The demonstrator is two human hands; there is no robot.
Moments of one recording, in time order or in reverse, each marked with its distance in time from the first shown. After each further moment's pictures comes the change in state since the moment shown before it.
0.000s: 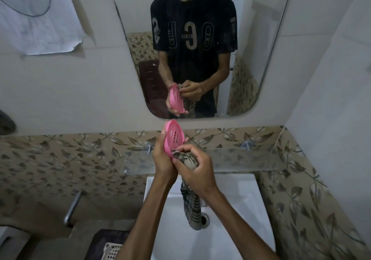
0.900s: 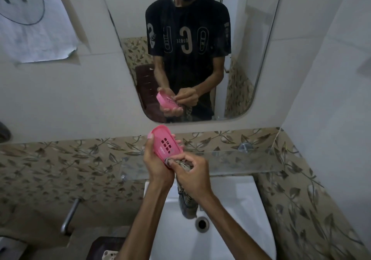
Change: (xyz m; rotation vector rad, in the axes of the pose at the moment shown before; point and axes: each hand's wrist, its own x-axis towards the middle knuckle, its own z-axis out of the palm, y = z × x) left_hand -0.003 0.006 0.003 -0.110 -0.015 0.035; right_hand 0.004 0.012 0.008 -0.056 0.081 0.110
